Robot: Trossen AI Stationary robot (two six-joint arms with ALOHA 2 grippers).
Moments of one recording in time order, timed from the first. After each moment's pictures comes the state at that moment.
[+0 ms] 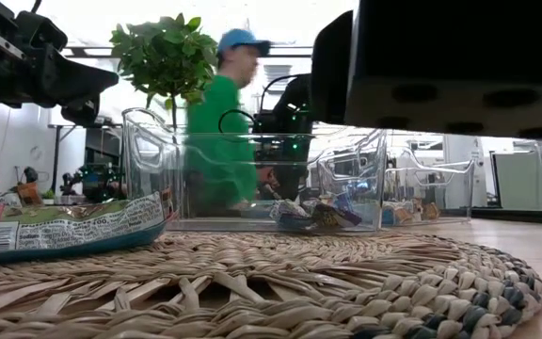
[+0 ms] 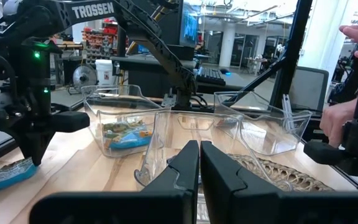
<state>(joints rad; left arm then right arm) 0.06 0.04 0.01 0.02 0.05 -0.09 -0.58 2.52 2.27 -1.14 -0.13 -0.44</state>
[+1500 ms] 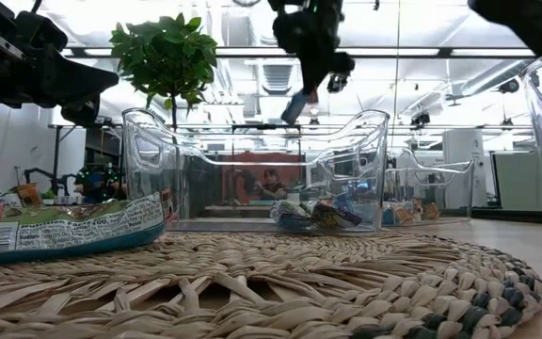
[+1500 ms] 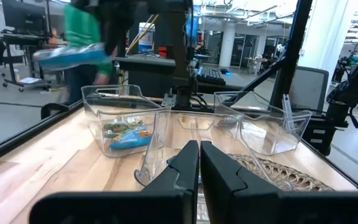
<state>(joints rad) 0.06 0.04 0.01 0.02 0.05 -0.09 -0.32 2.10 2.35 -1.57 0.03 0.36</state>
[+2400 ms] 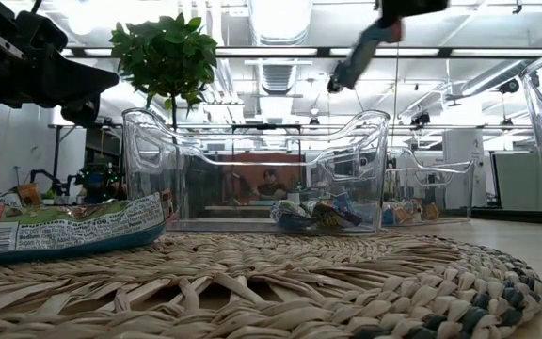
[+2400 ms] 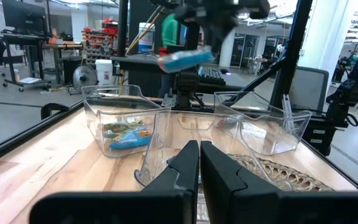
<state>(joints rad) 0.06 0.04 0.01 0.02 0.05 -0.09 0.17 1.66 1.78 -1.42 0.09 0.89</state>
